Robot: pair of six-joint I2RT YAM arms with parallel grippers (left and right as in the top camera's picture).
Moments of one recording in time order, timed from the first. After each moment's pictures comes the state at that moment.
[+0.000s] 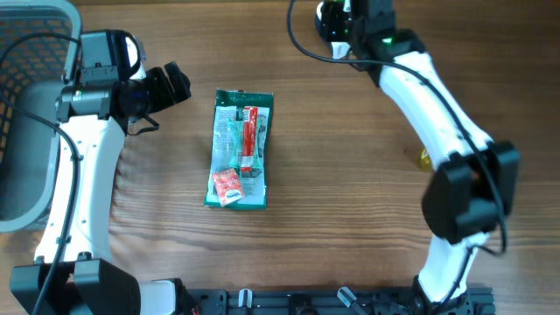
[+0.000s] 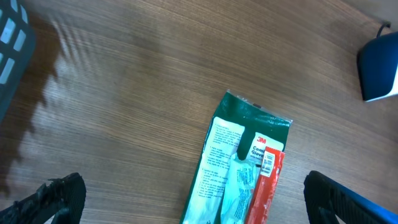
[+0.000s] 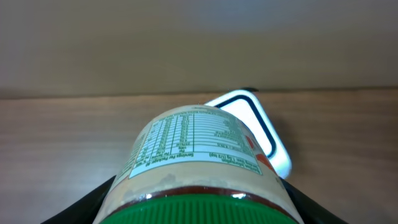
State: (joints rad) left arm 0.07 1.54 1.39 -0.85 0.13 -0.33; right arm 0.32 2.05 1.76 -0.29 0.12 0.24
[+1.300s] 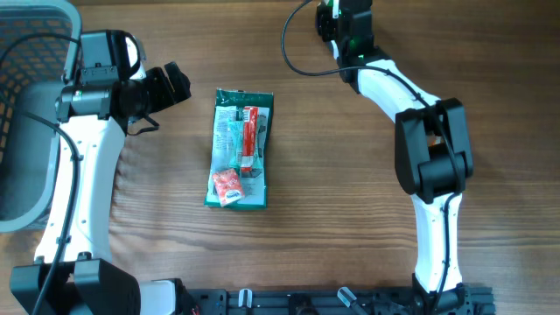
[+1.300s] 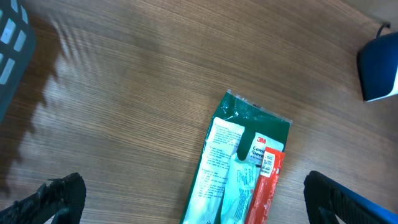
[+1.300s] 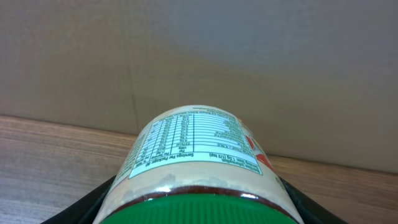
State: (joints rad) left arm 0.07 1.54 1.39 -0.85 0.13 -0.33; right arm 0.28 2.34 1.76 0.21 0.20 -0.05
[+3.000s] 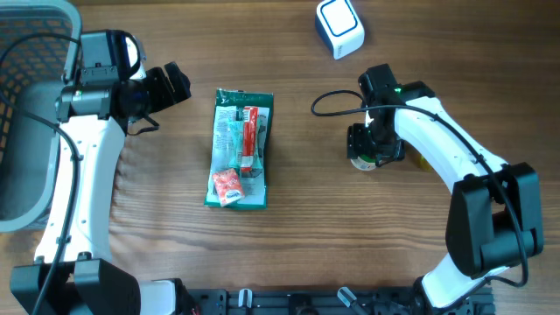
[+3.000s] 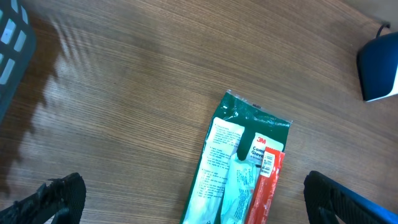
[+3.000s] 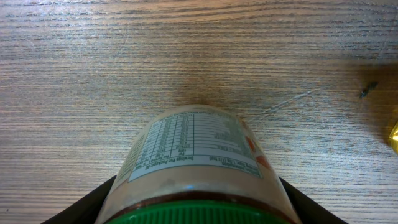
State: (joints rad) left arm 0.07 1.54 1.39 -0.85 0.13 -0.33; right arm 0.28 1.82 1.26 -0.99 -0.03 0.31
